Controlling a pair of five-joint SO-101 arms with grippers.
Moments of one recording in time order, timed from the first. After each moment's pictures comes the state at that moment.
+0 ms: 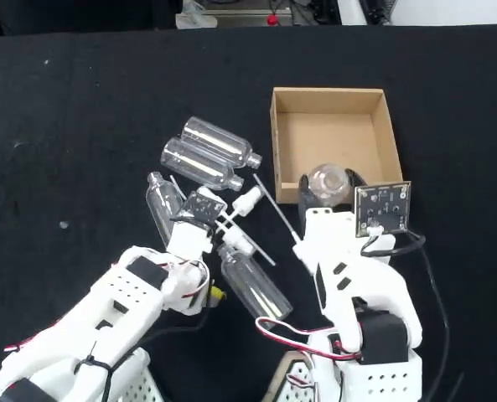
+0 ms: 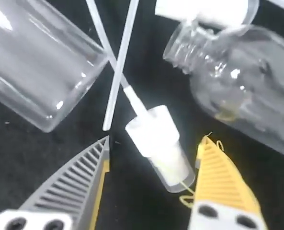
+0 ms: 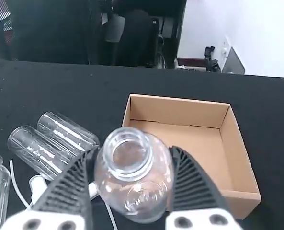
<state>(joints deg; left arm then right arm) 25.4 -40.2 73.7 45.2 2.8 -3.0 -90.2 69.5 49.8 2.5</state>
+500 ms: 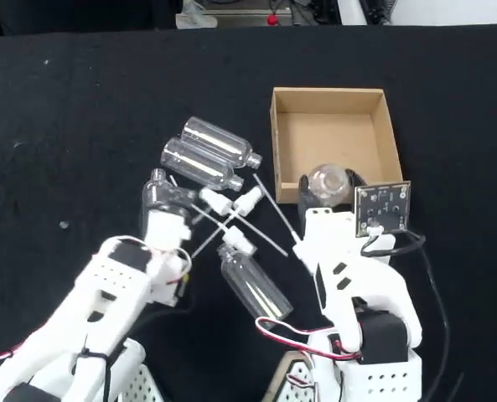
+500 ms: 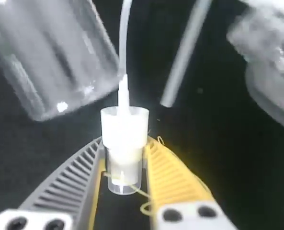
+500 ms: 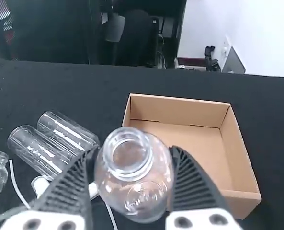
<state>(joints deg) 14.2 -40.3 68.6 56.8 2.3 -3.0 -90.2 70.3 49.8 2.5</state>
